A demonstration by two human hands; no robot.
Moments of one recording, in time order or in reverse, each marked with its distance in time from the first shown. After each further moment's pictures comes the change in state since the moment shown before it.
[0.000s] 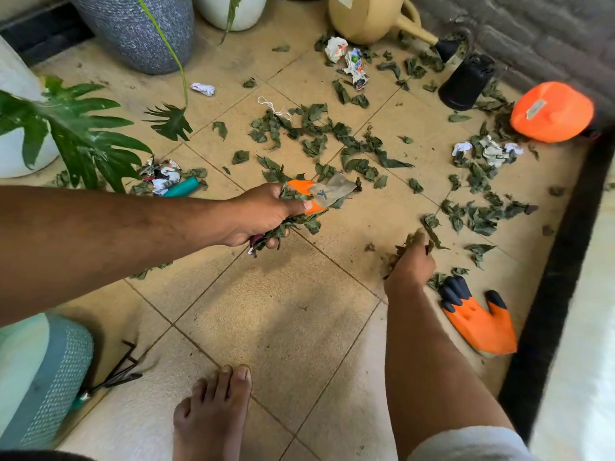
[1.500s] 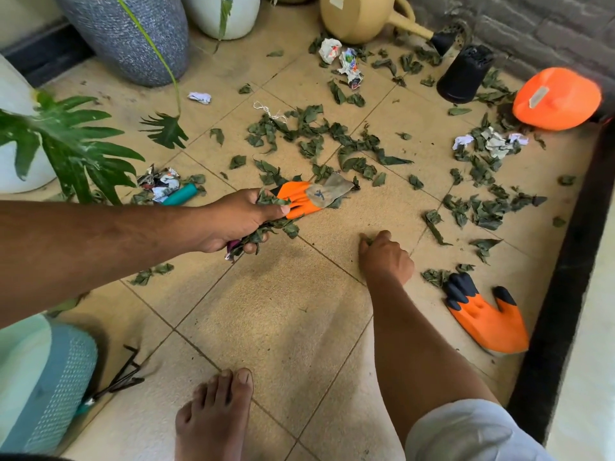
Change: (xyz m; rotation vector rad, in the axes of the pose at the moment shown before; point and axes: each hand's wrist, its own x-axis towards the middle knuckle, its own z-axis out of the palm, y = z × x) left_hand 0.004 -0.014 -0.006 0.055 -0.069 -0.157; right_hand -0.017 0.017 0.017 -1.437 -0.152 -0.689
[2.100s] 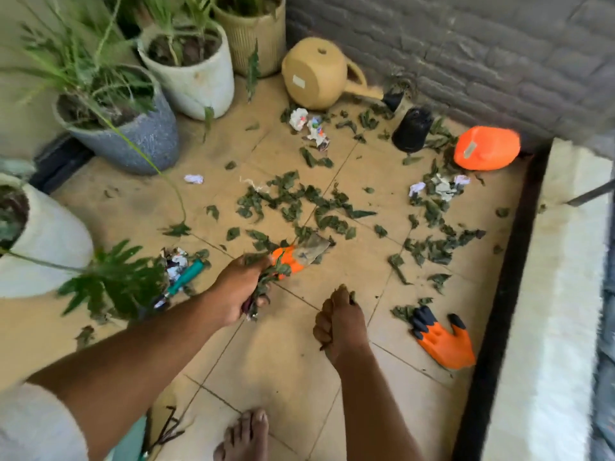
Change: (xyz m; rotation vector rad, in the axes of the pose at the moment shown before) left_hand -0.068 0.318 -0.170 -0.511 -0.119 0.126; right_hand -0.120 -0.068 -0.159 1.679 -0.526 0.559
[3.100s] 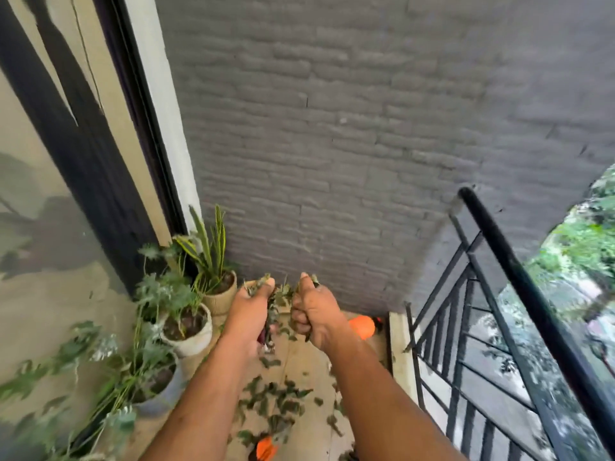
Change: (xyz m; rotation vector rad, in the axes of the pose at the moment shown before) left_hand -0.605 0.540 0.074 -0.019 -0.063 0.569; right_hand -0.622 -0.513 0.251 -0.184 -0.149 -0.506
